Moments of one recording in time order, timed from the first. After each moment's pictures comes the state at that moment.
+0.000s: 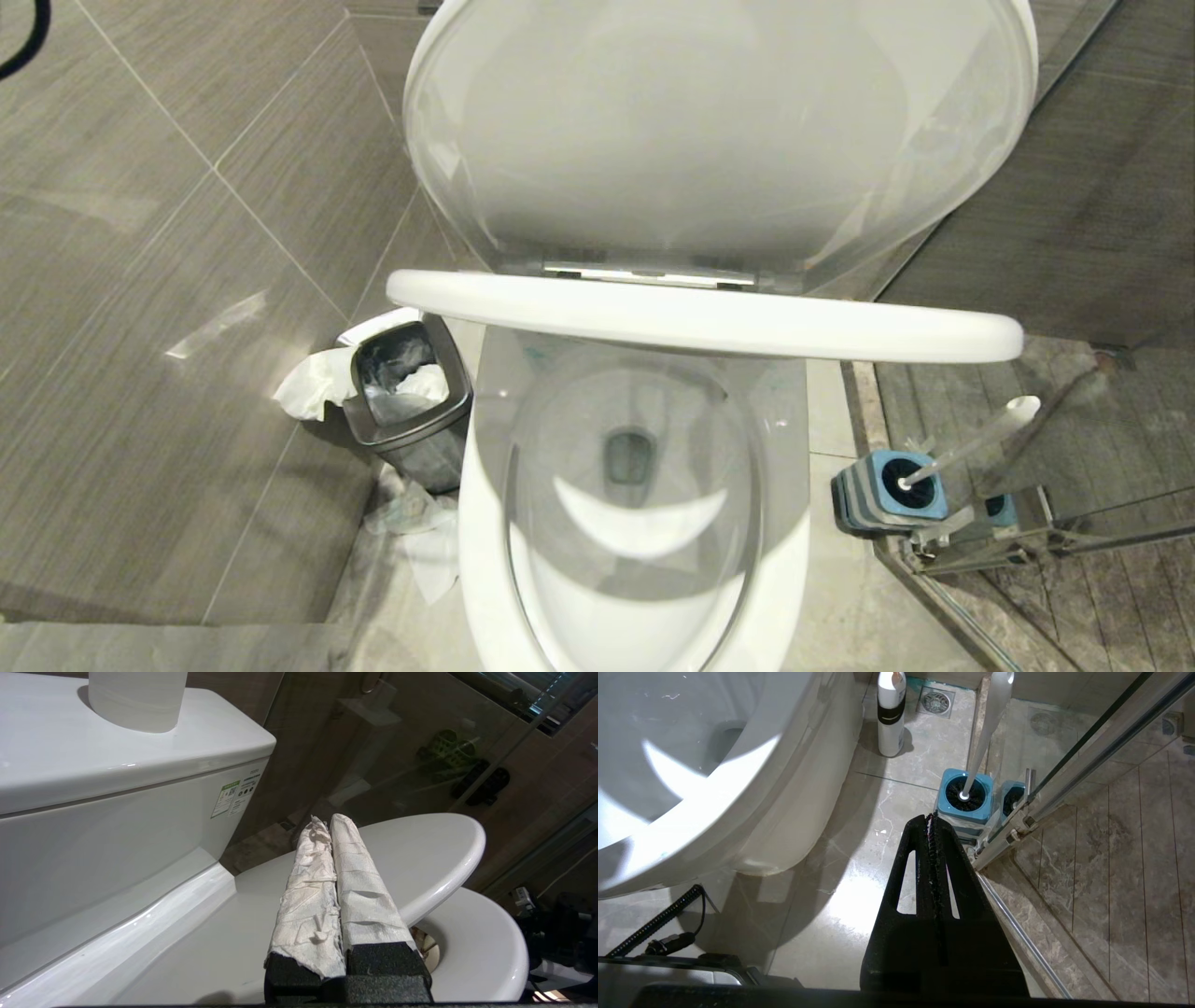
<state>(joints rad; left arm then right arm) -0.24 1.49 -1.69 -0.17 -0.96 -0.26 0.00 0.00 0.00 0.00 0.02 -0.02</state>
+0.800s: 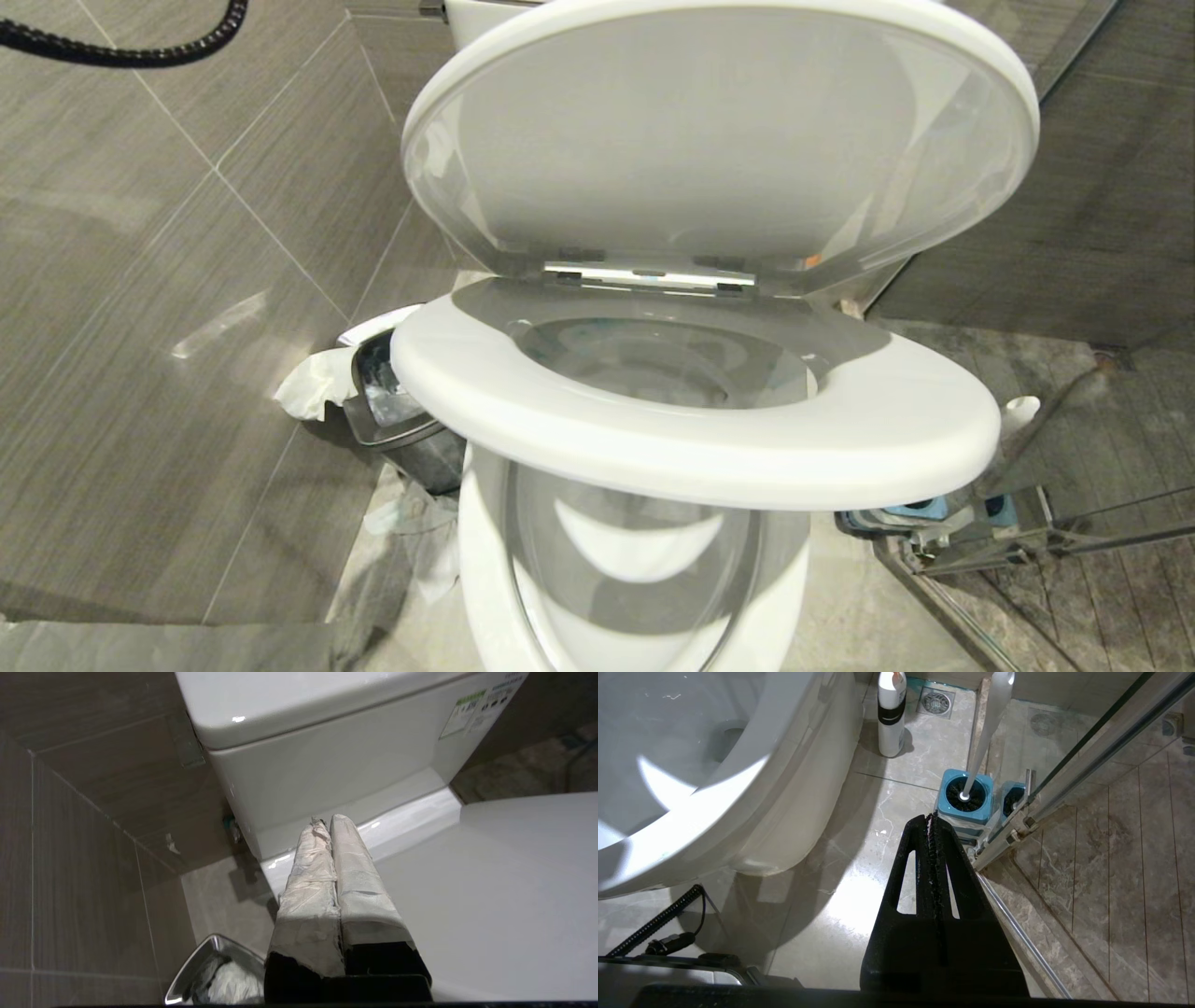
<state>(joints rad) -0.63 1.50 -1.96 0.38 0.12 0.31 0.00 0.00 0.00 0.00 0.02 -0.02</state>
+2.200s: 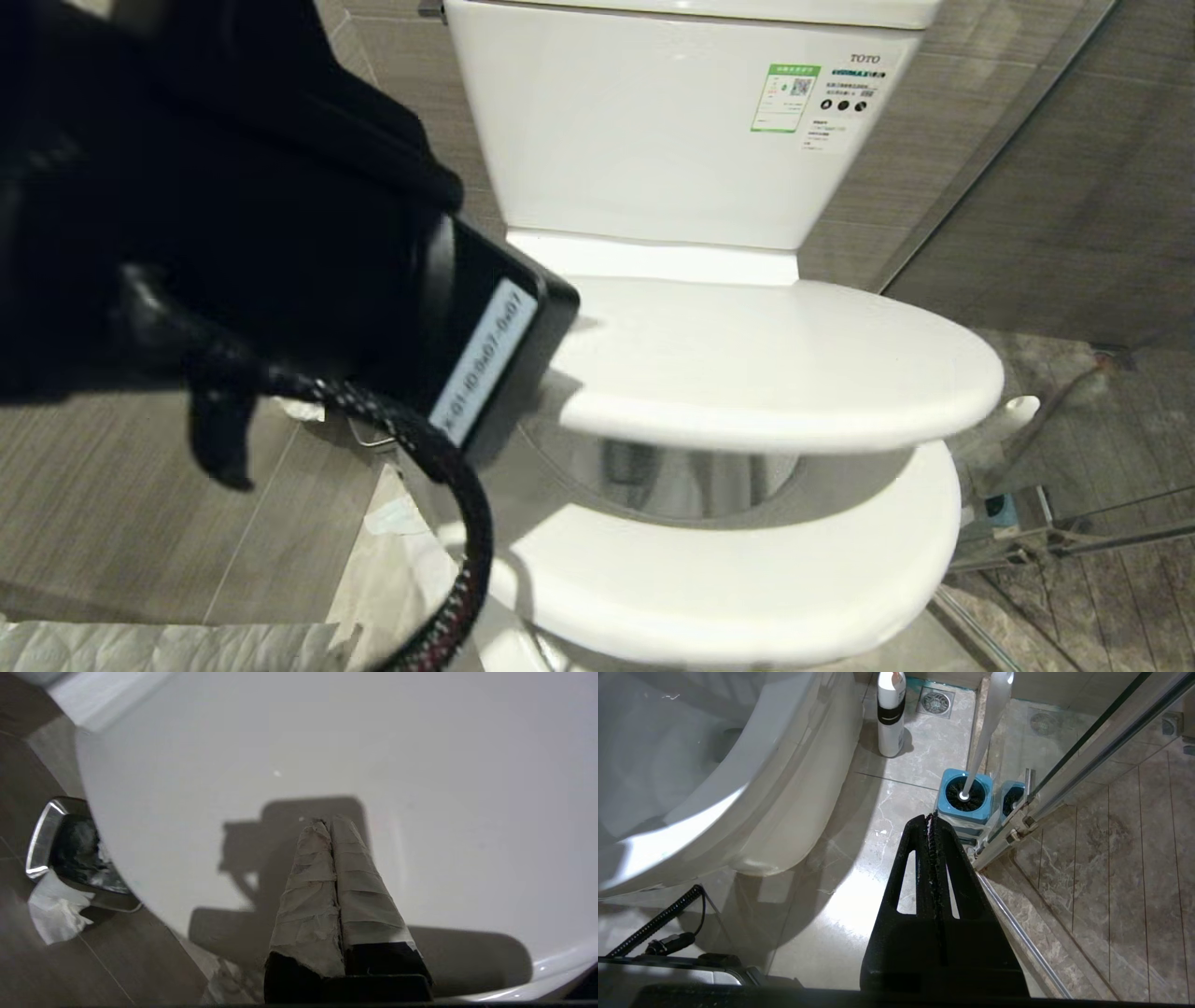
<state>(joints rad) -1.24 1.56 -1.86 0.87 0.56 -0.03 0.00 0.00 0.00 0.00 0.02 -0.02</state>
